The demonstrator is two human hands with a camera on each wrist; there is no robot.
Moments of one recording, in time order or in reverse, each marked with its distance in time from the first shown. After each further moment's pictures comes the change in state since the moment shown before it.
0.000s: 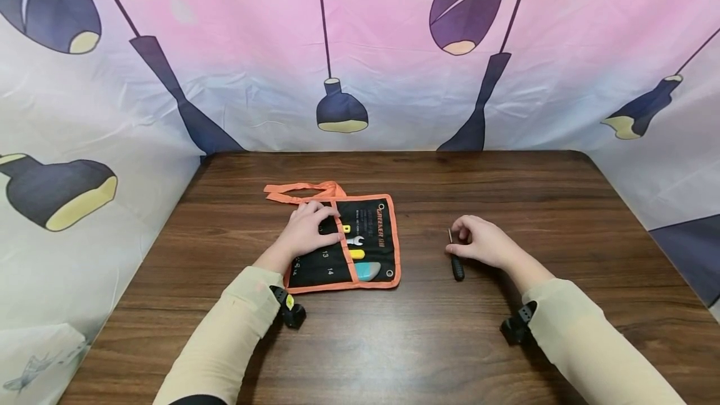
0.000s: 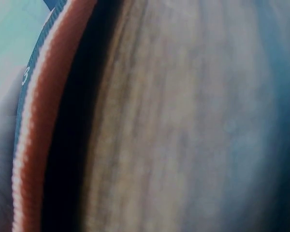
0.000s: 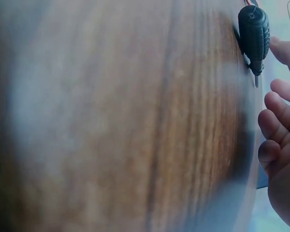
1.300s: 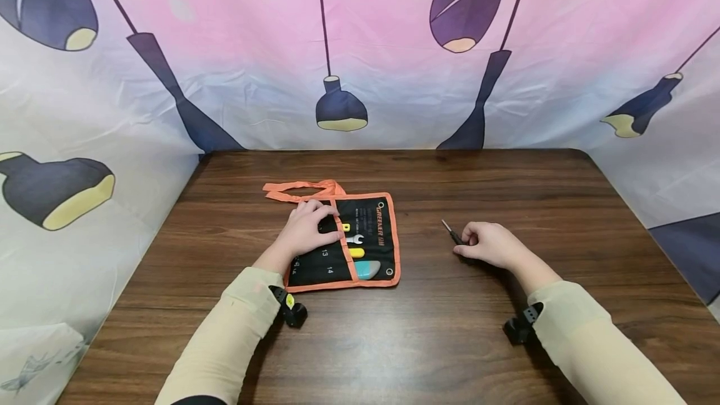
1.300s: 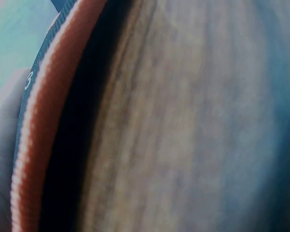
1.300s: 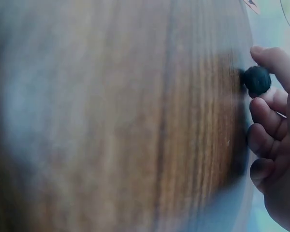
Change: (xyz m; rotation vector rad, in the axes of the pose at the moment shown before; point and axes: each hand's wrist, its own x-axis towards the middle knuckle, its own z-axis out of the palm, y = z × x) left_hand 0.000 0.000 0.000 0.003 0.016 -0.007; right_hand -0.006 0.007 -0.004 -0.075 -0.040 0.064
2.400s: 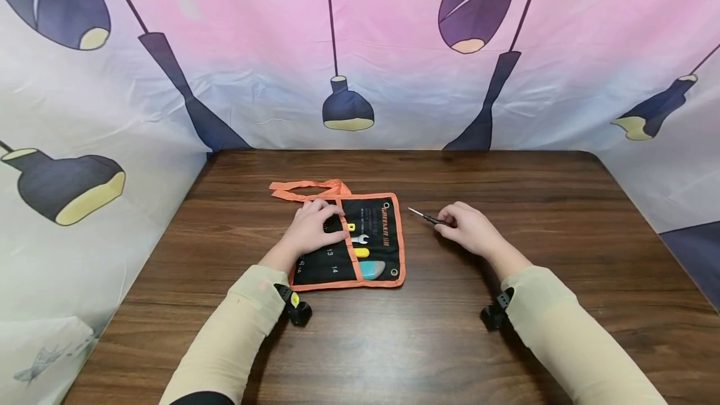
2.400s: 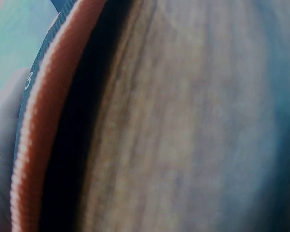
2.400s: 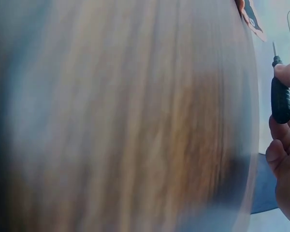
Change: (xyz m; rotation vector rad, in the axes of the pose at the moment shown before) left_hand -0.001 0.001 -0.001 0.005 0.003 0.002; right_hand 0.039 -0.033 0.012 0.064 0.155 -0.106
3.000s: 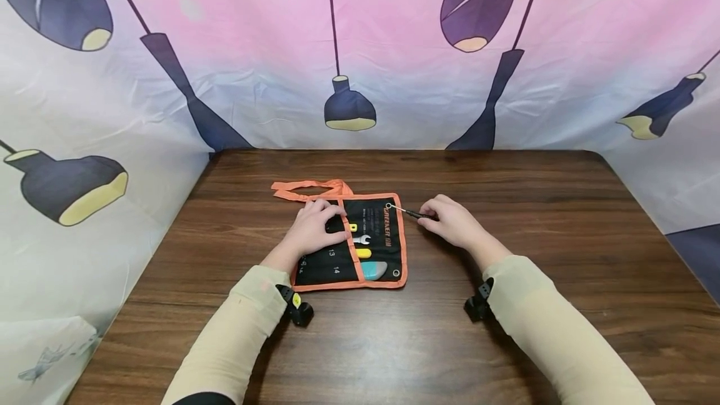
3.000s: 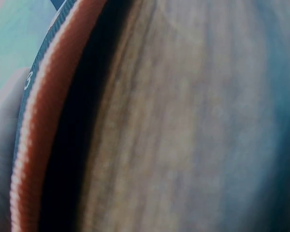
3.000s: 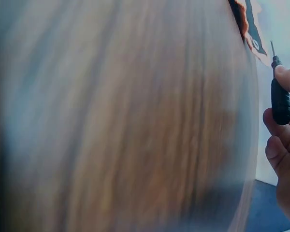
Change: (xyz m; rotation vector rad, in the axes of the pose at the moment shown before) left_hand 0.000 0.001 0.000 0.006 -0.014 -0.009; right_hand 0.027 -0.021 0.013 -0.014 -0.060 -0.013
